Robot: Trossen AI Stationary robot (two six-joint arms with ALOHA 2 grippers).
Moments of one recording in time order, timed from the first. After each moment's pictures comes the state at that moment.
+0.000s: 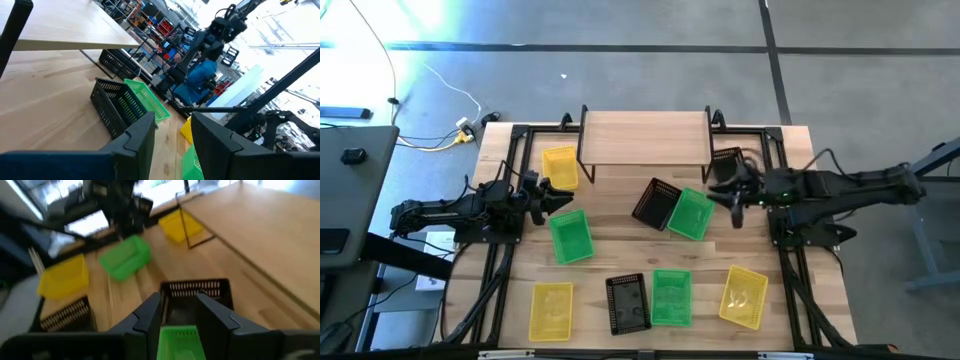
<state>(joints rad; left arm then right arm) 0.21 0.03 0.01 0.02 -0.06 -0.73 0.11 0.76 0.71 -0.36 0.26 0.39</state>
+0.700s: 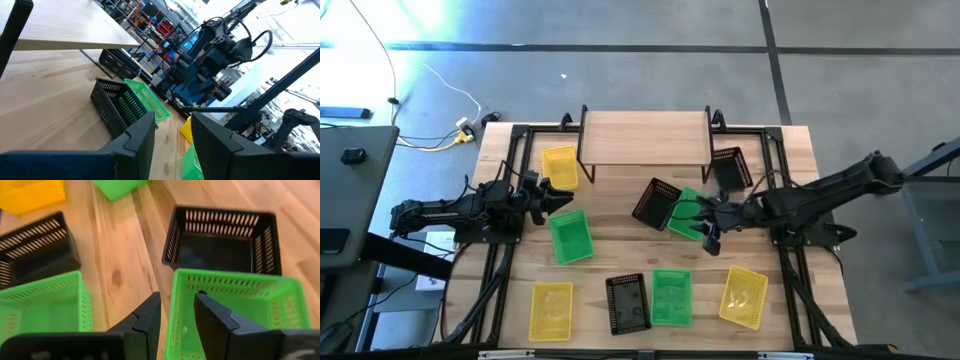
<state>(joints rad) 0.21 0.03 0.01 0.02 -0.06 -0.73 0.25 1.16 0.76 -0.38 0.28 0.45</state>
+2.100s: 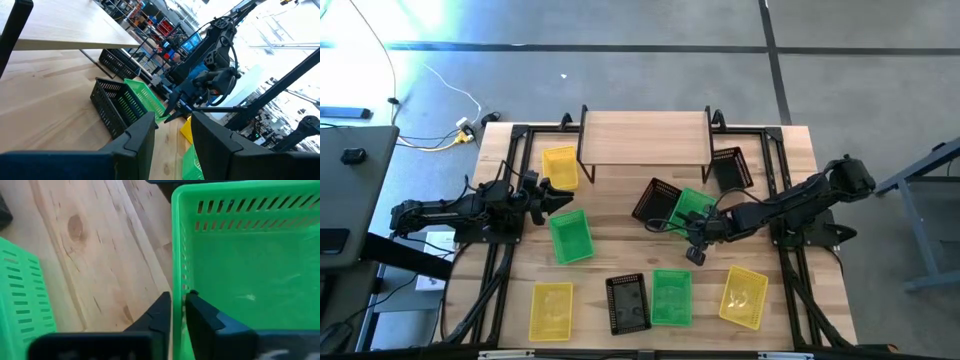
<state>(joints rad) 0.21 0.03 0.01 0.02 -0.06 -0.73 0.25 1.49 0.76 -0.33 0.19 0.63</state>
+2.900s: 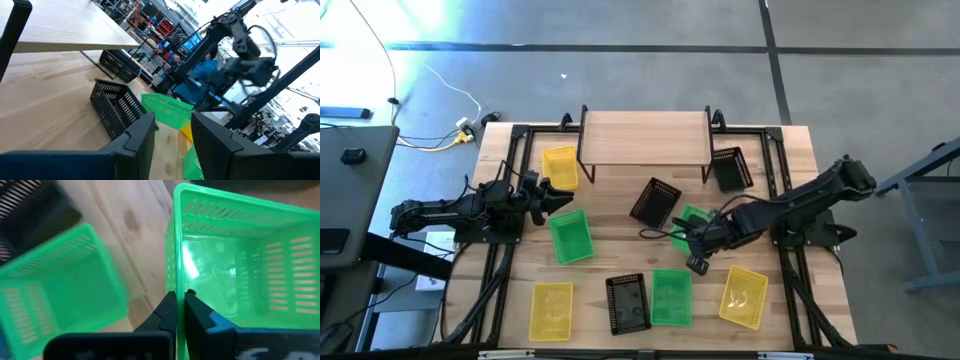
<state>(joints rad) 0.21 0.03 0.01 0.02 -0.06 -0.71 0.35 1.49 1.13 -0.81 0.15 0.81</state>
